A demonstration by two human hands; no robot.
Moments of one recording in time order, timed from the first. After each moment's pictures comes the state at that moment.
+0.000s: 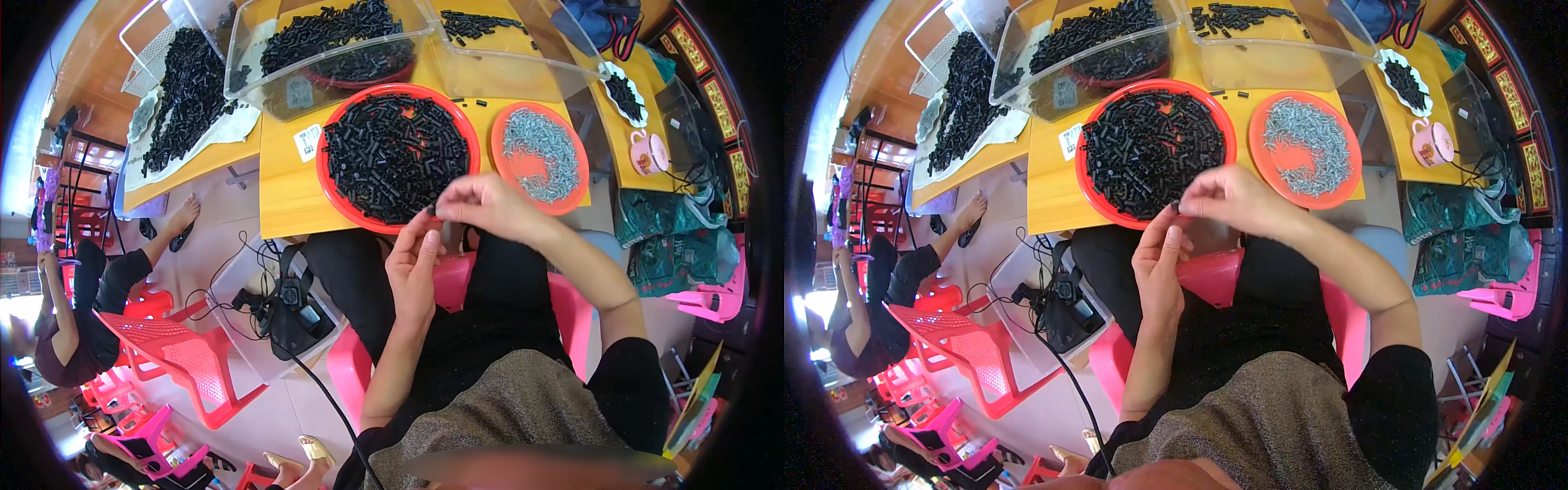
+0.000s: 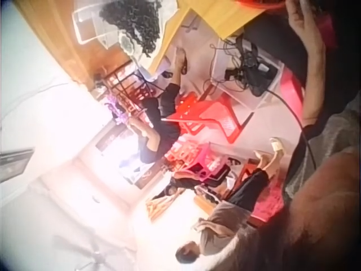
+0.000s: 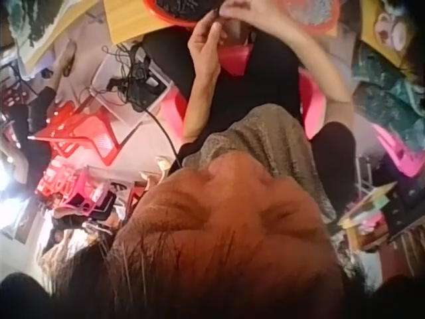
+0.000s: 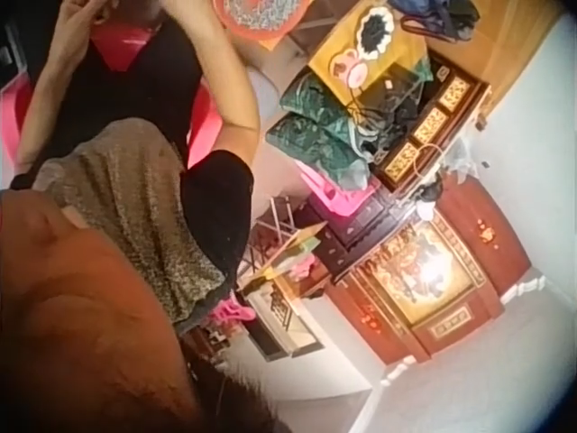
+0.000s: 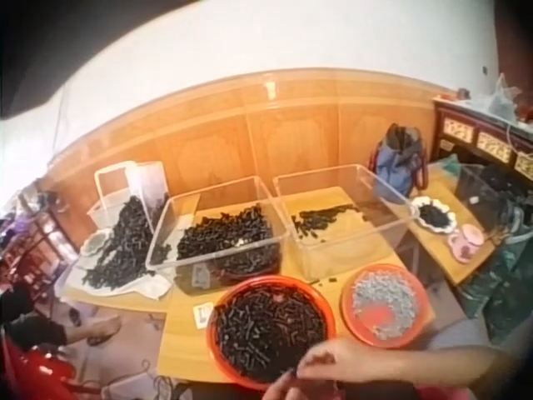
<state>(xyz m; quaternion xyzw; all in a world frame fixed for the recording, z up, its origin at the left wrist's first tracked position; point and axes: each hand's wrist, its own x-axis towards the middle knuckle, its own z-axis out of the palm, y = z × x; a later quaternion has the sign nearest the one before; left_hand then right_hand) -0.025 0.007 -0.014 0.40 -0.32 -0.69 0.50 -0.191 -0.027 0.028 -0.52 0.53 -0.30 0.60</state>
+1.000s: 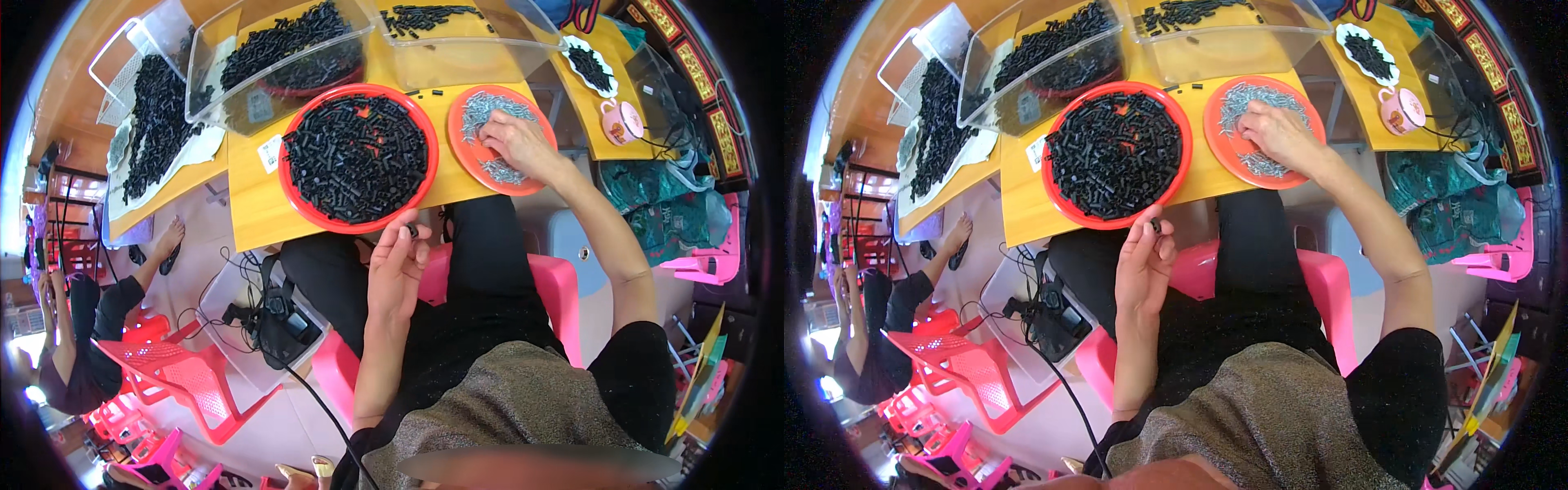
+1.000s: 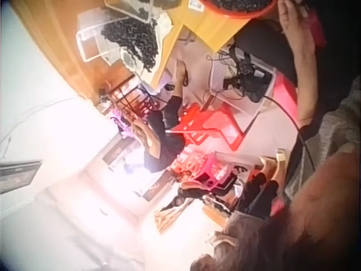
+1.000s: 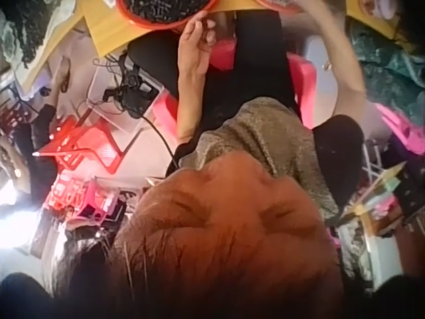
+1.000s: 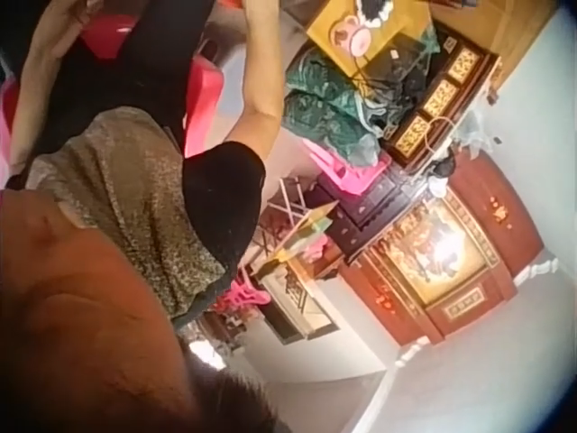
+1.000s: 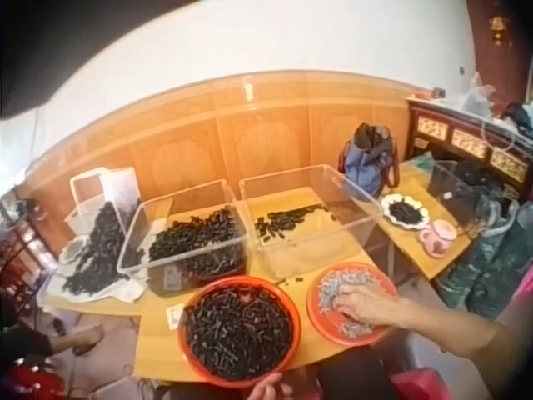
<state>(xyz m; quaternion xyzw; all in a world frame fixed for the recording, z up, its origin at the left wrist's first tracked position) -0.025 0.011 -0.019 0.25 -0.15 -0.86 0.42 -0.316 -0.025 0.001 -0.76 0.63 -0.17 0.07</state>
